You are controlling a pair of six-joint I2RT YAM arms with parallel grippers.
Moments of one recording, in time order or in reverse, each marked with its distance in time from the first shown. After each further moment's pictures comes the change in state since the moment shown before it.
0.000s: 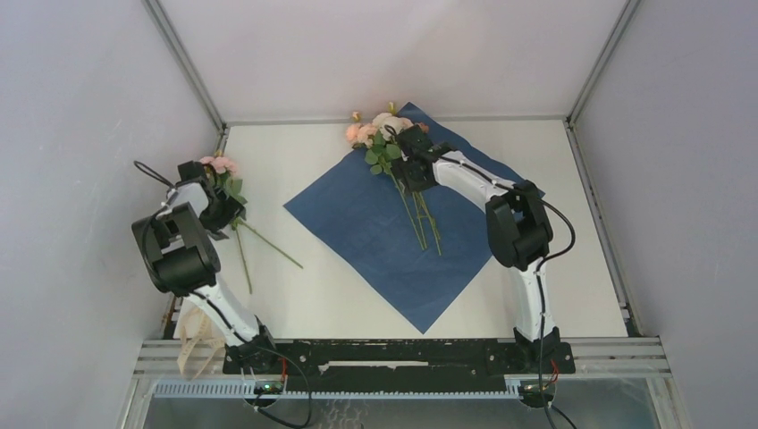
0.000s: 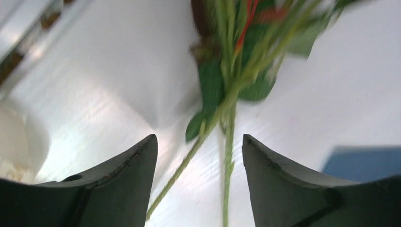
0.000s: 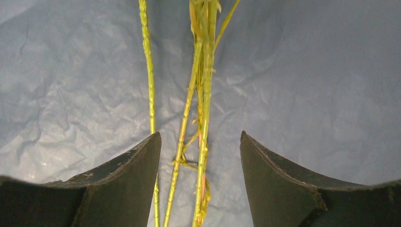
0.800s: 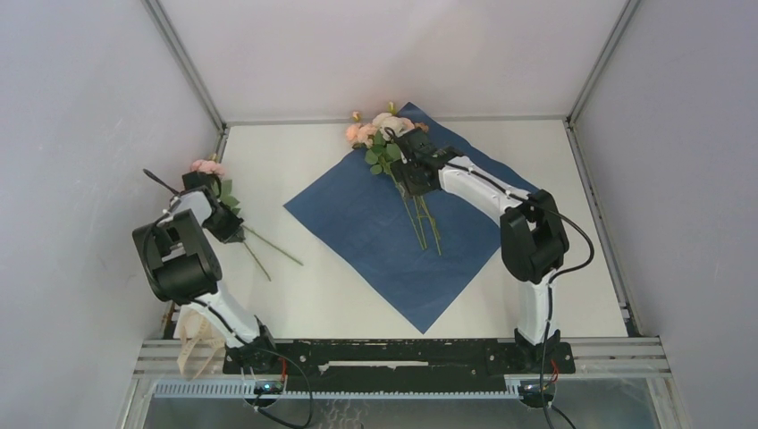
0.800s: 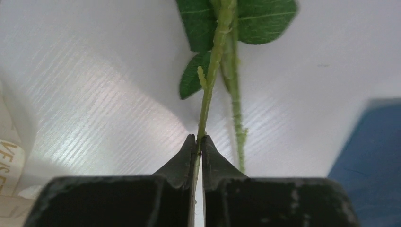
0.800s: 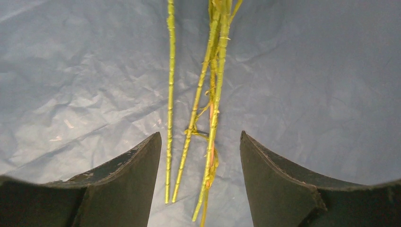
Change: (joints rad) left arm -0.014 -0.111 -0.163 -0.018 0.024 0.080; right arm 0.037 -0.153 -0.130 0.009 0.002 0.005
